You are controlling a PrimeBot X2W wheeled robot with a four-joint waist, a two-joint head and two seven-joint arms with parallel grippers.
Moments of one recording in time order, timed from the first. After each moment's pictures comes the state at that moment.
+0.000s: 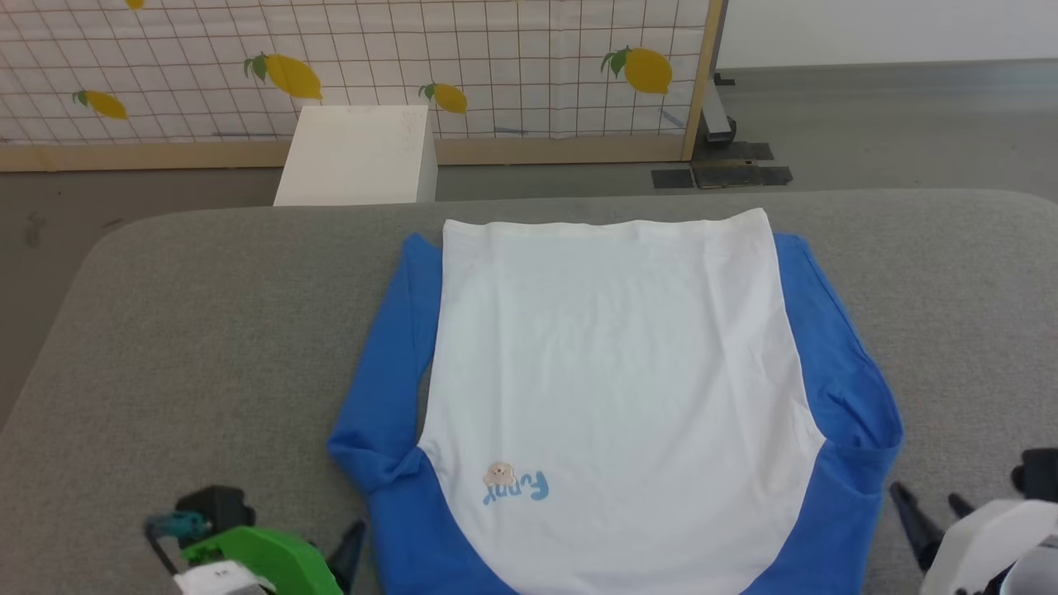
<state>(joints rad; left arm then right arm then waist) 0.11 0.32 -0.26 0.01 -0.82 0.25 0.41 0.14 -0.05 -0.27 -0.07 0.27 0.13 0.59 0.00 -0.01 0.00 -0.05</state>
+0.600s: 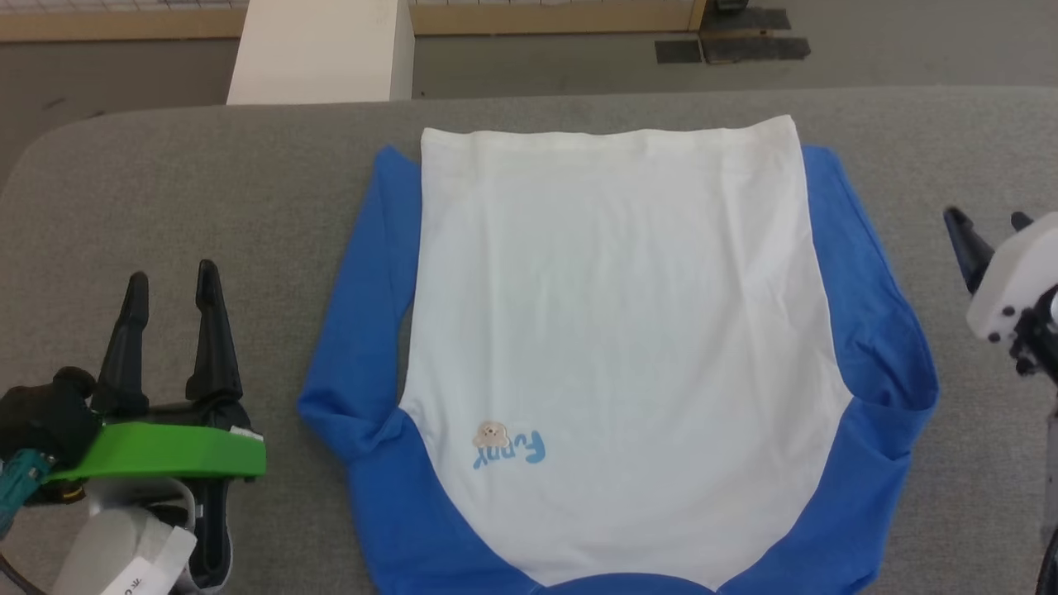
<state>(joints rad) -0.10 0.34 -0.09 -0.10 -0.59 0.10 -0.24 -0.47 -0.20 -0.26 0.17 0.19 0.13 0.63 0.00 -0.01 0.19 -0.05</state>
